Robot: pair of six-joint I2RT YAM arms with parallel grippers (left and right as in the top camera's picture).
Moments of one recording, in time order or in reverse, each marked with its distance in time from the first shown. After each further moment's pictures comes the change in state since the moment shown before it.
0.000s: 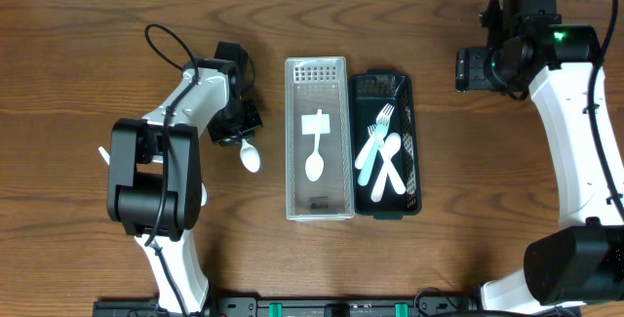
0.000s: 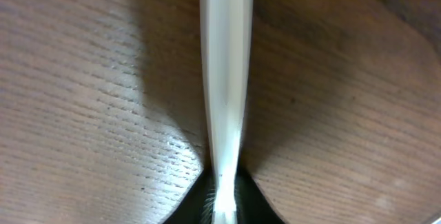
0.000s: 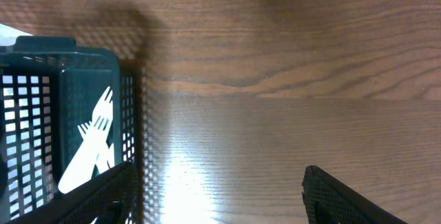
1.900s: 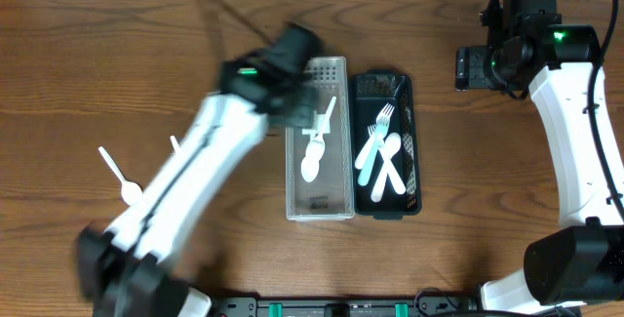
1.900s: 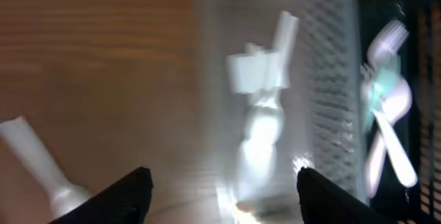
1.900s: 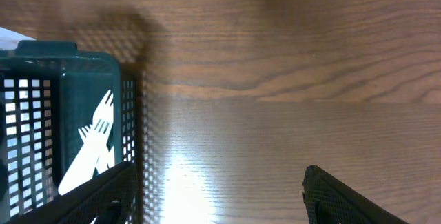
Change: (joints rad) left arm -0.286 -0.451 0.172 -0.202 -0.167 0.145; right arm 0.000 0.000 -0.001 0.011 0.000 -0.001
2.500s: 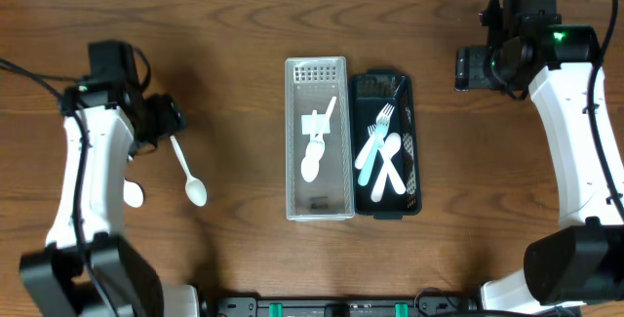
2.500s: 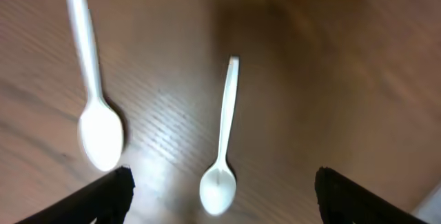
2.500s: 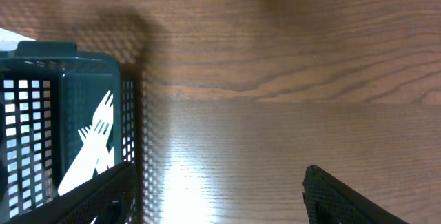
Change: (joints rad) left arm 0.640 -0.007 -0.341 0.162 0.076 0.011; right arm 0.000 0.000 -0.002 0.005 0.000 0.000
